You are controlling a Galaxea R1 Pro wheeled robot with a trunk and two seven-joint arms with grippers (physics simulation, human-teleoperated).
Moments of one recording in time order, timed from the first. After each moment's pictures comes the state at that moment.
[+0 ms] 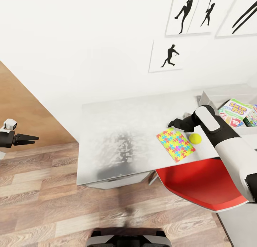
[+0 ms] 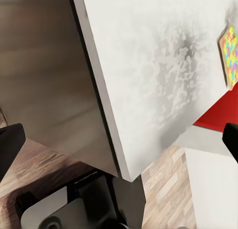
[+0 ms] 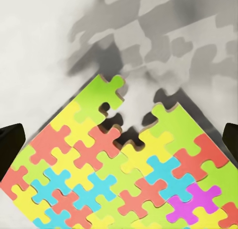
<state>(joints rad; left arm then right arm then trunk) -1.00 0.83 -0.04 -0.87 0.04 1.04 -1.57 -1.28 -0.29 0.38 -0.79 -1.18 1.05 -0.55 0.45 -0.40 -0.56</state>
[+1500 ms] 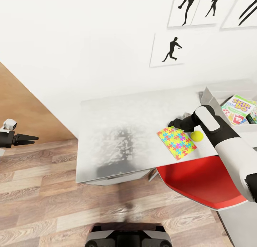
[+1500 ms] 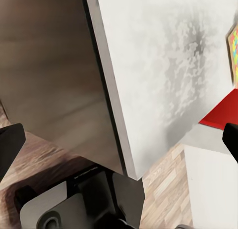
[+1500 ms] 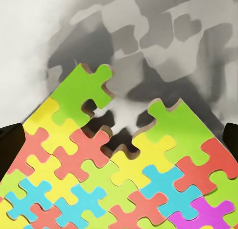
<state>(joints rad) -1.00 0.83 -0.04 -0.87 0.04 1.04 -1.57 -1.28 -0.29 0.38 -0.79 -1.18 1.05 -0.55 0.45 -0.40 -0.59</state>
